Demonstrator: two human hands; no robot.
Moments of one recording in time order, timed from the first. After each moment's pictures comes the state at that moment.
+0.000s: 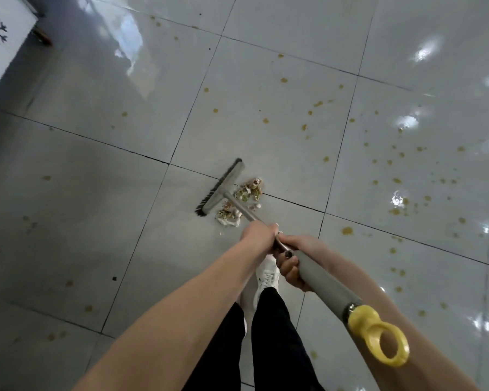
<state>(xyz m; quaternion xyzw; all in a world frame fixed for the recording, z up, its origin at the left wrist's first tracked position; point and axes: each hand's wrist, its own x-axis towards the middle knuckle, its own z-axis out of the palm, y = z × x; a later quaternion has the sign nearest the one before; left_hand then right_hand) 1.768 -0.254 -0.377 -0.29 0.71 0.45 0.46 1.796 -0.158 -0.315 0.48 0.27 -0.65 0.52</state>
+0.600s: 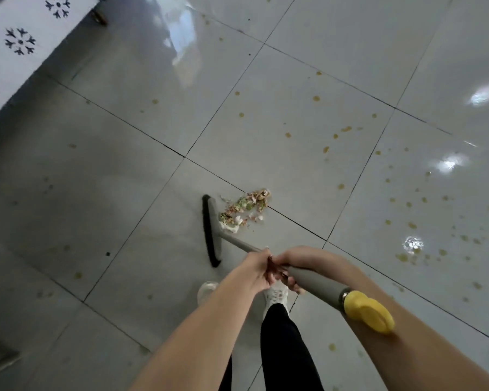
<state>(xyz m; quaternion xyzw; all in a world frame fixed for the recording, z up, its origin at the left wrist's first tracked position) 1.780 -0.200 -0.414 -0.52 0.43 0.61 0.42 1.741 -0.103 -0.357 0.26 0.57 -0.34 0.70</state>
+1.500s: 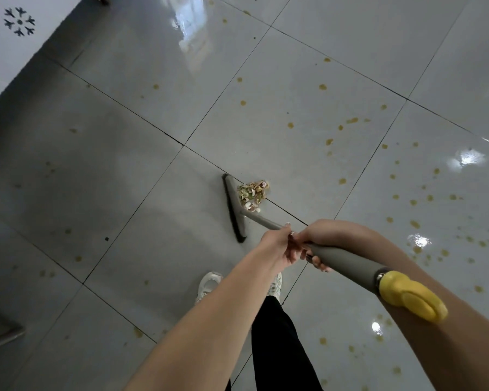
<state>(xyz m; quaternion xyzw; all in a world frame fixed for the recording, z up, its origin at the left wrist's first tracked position) 1.736 -0.135 -0.399 -0.54 0.39 0.65 0.36 1.689 -0.054 -0.326 0.22 0.63 -0.27 0.69</state>
